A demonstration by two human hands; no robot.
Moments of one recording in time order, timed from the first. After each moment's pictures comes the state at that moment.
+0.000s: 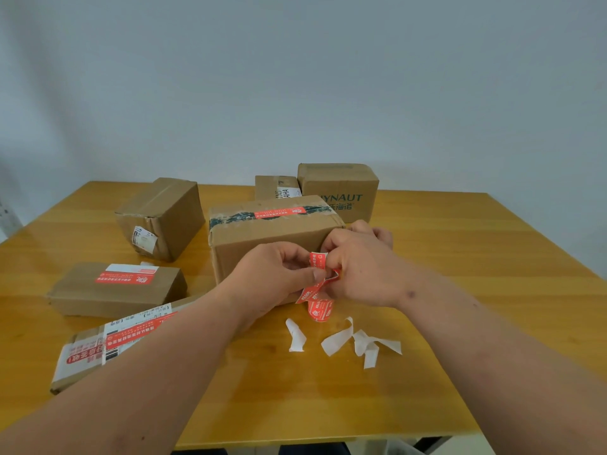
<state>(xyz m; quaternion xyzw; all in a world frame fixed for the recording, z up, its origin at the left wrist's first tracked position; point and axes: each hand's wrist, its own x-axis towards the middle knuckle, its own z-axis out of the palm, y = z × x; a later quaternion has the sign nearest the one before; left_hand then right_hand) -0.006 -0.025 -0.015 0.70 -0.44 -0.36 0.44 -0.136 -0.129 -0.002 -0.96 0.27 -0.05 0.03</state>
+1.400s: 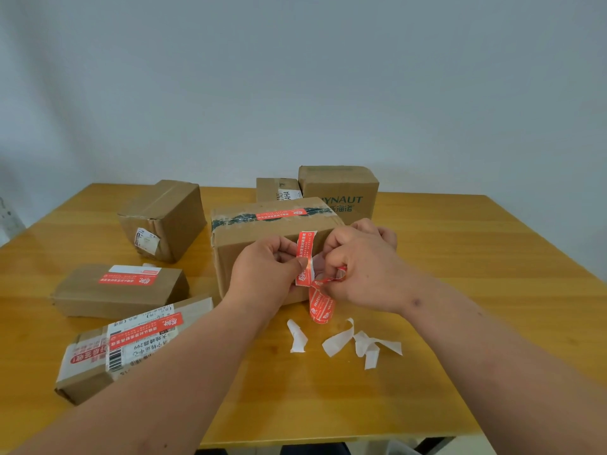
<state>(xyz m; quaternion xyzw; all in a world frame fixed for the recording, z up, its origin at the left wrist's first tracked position) -0.011 -0.031 -0.025 0.72 -0.36 -0.25 0.54 -0.142 -0.124 -0.004 -0.95 0.27 -0.13 0.06</state>
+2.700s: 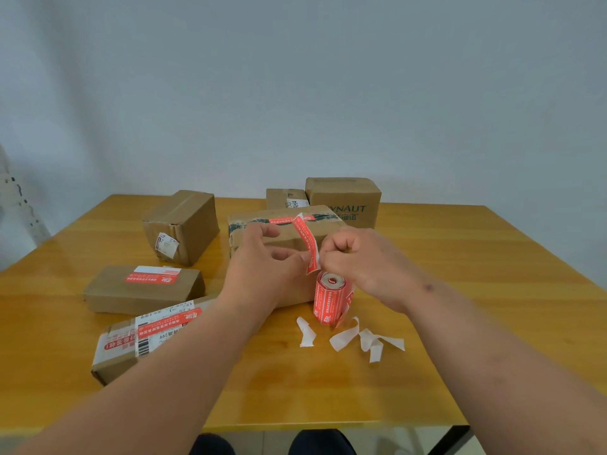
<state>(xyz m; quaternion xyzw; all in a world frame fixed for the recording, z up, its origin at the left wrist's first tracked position) -0.013 0.004 -0.004 0.74 -0.35 -0.20 0.54 -0.144 -0.082 0.026 -0.87 0.27 -0.20 0.36</state>
